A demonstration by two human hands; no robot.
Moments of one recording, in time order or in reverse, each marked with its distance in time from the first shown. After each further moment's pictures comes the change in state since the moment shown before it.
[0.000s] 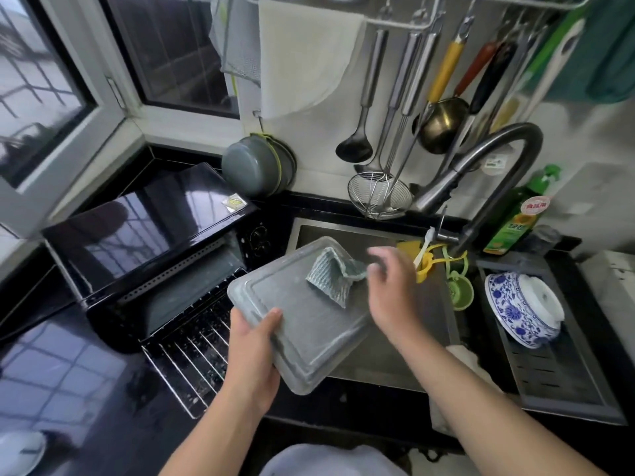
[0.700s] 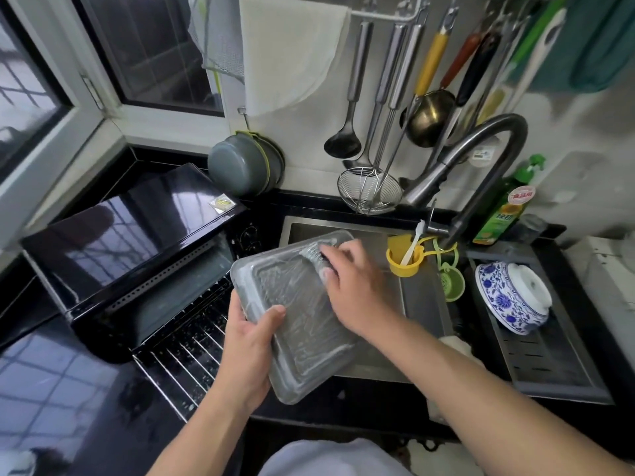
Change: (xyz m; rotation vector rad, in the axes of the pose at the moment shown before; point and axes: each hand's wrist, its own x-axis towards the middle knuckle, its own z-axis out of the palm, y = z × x) left_hand -0.005 0.014 0.006 0.036 -0.200 0.101; right_hand -0.004 -0.039 0.007 -0.219 -0.190 -0.283
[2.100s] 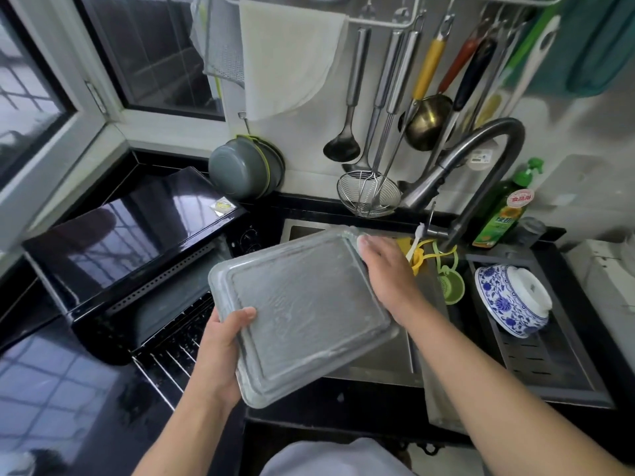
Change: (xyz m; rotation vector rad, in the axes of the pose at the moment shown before) left_hand 0.015 0.004 -0.039 -0.089 -0.012 -0.124; right_hand 0.011 0.027 -0.036 0.514 -0.024 0.408
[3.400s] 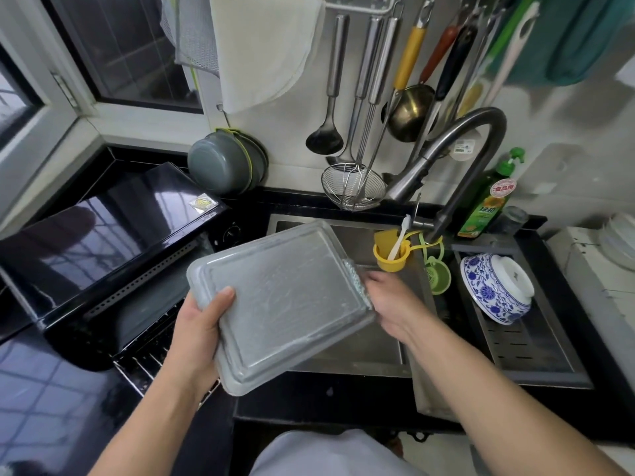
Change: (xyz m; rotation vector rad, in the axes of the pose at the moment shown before) left_hand 0.018 0.010 0.001 0.153 0.087 0.083; right_hand -0.012 0.046 -0.002 0.367 -0.222 0.438
